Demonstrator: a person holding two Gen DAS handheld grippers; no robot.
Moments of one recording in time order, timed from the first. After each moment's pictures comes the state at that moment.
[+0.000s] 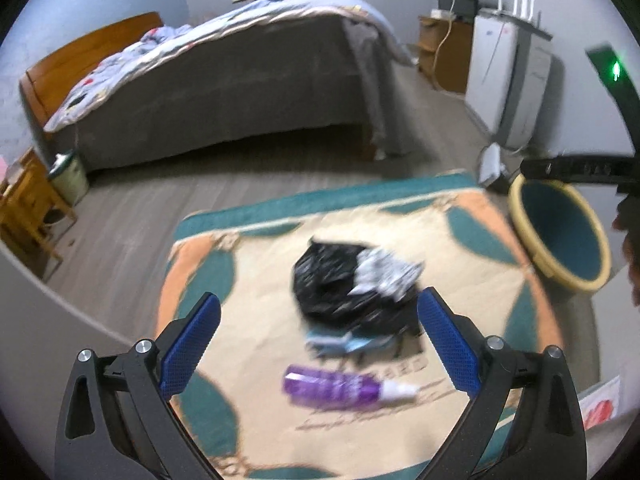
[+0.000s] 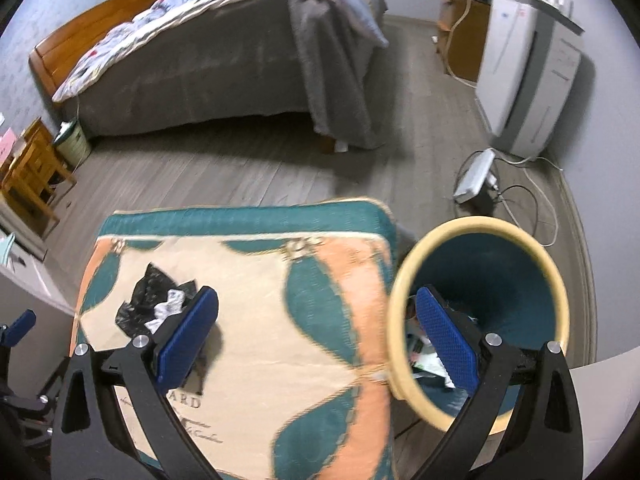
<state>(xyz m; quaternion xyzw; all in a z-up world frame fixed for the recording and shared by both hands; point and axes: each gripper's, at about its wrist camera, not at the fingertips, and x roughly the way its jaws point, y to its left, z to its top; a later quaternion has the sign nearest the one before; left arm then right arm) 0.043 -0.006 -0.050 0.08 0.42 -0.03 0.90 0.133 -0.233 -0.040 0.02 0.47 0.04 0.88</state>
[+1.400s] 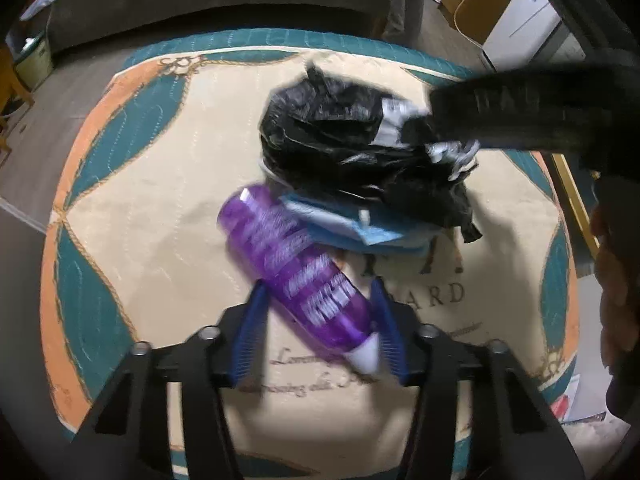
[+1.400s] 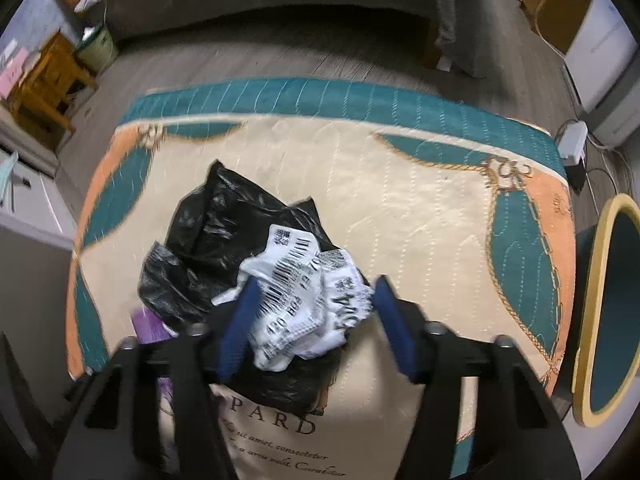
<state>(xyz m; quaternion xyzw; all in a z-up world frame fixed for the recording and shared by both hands) 0.055 0.022 -0.176 -0.05 0.57 -0.06 0.82 0.162 -0.084 -0.157 -0.04 0.60 0.12 0.79</state>
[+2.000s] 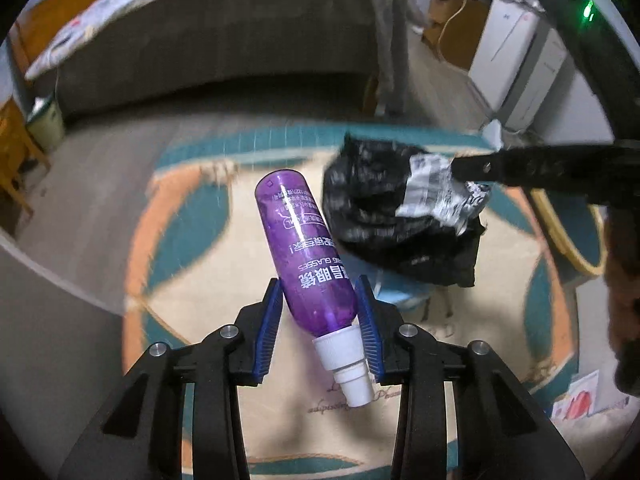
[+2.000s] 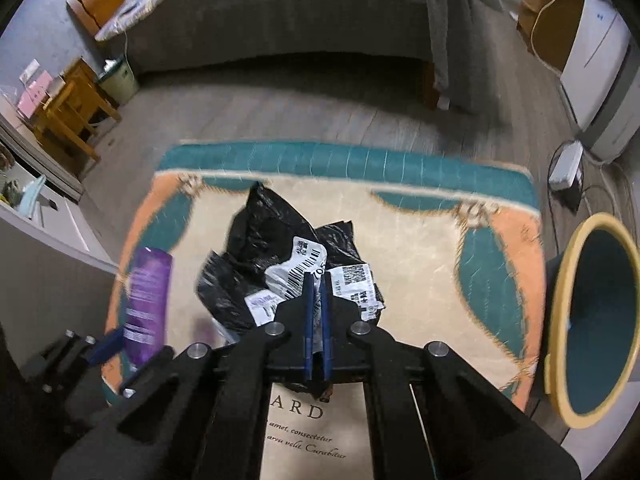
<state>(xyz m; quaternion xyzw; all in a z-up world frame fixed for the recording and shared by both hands) 0.059 0.034 -0.082 0.01 0.49 -0.07 0.87 0.151 -0.108 -0.075 0.01 0.53 0.14 0.84</state>
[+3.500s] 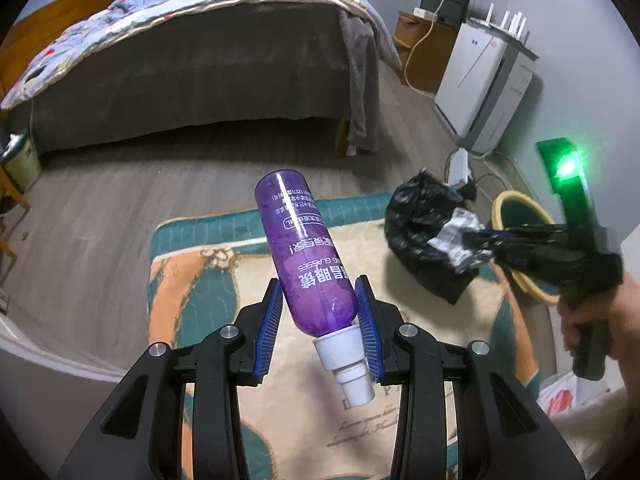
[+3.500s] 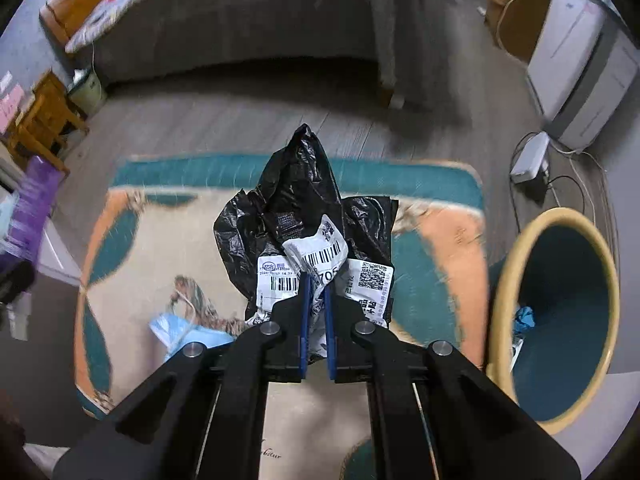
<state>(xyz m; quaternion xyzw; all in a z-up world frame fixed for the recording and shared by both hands) 0.096 0.054 -0.026 0.01 0.45 -0.13 0.88 0.163 -0.166 -0.077 0.01 0.53 0.08 0.84</state>
